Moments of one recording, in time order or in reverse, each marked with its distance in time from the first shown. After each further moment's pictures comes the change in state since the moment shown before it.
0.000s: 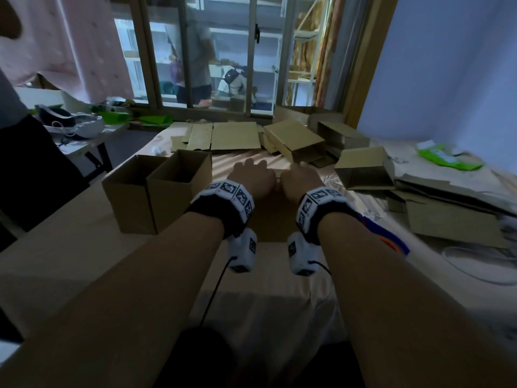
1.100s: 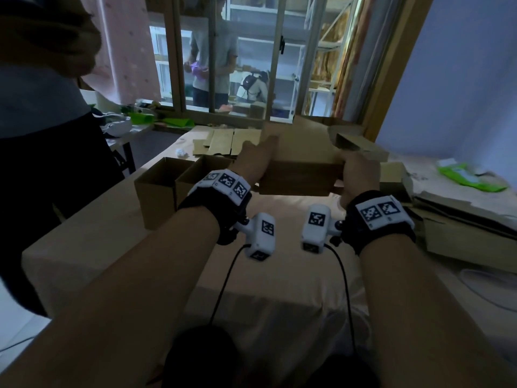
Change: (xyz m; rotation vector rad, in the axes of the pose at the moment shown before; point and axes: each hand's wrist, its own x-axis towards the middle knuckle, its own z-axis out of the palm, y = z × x) left_hand -0.019 0.003 -0.064 -0.719 0.013 -0.159; right_hand -0.014 0.004 -0.063 1.091 0.252 0.291
